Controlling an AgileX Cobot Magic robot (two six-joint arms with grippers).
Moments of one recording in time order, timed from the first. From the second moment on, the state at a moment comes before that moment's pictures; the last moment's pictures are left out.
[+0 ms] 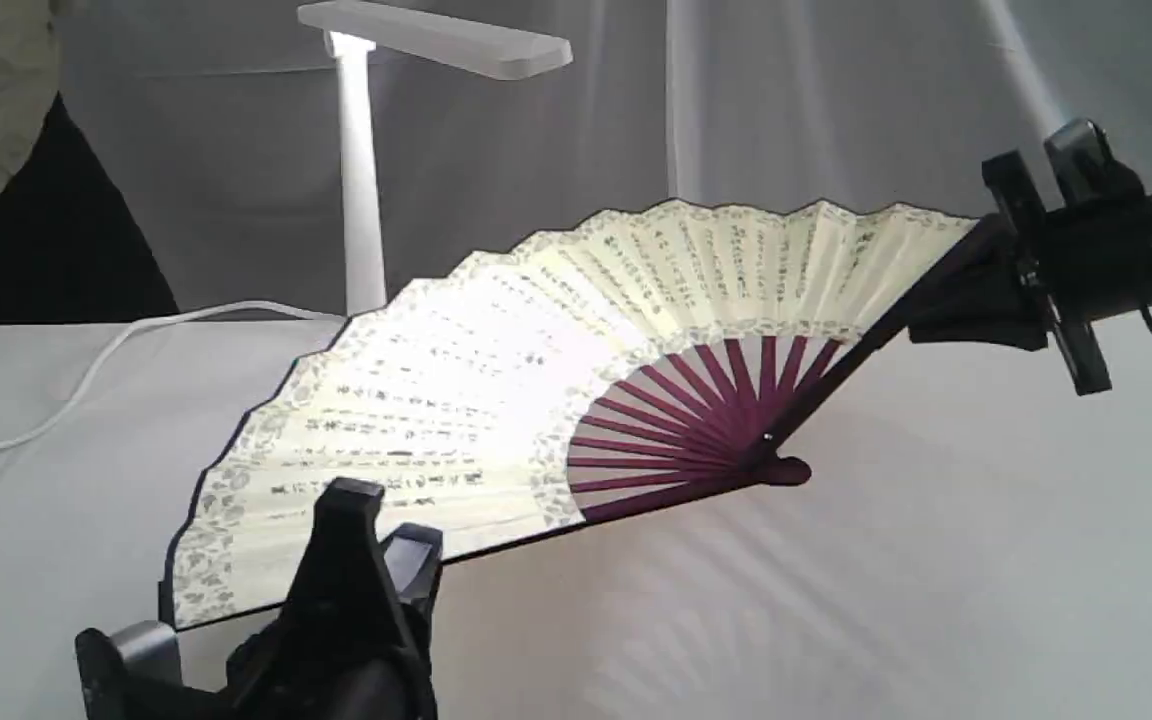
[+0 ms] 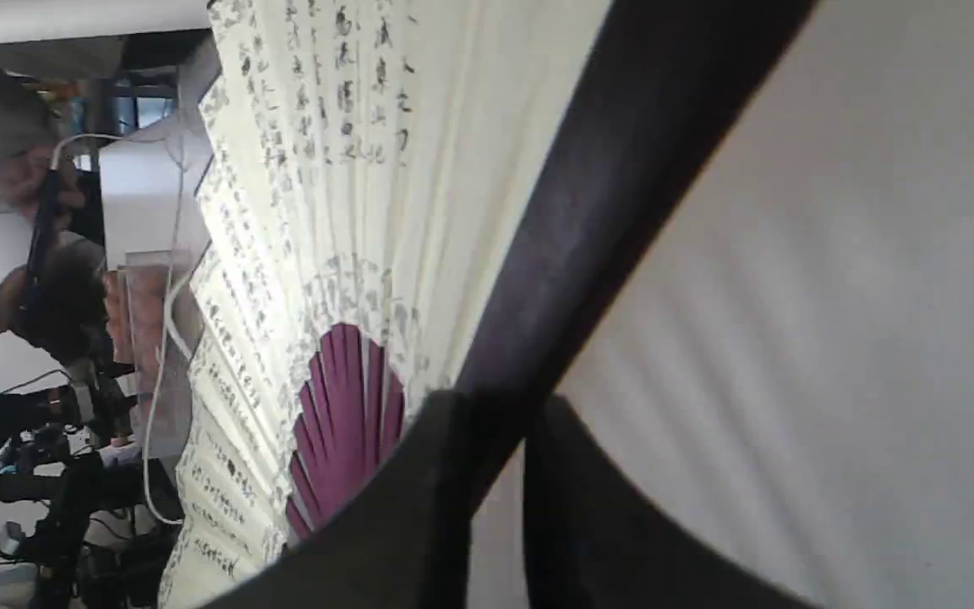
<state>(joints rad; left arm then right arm) -1.07 1.80 -0.53 -0.99 -1.09 -1.17 -0.25 2.22 -1.74 1.07 1.30 -0.42</state>
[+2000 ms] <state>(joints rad) -0.97 2.07 -0.73 -0.87 -0.94 -1.20 -0.36 2.43 -1.74 1.01 1.23 -0.41</state>
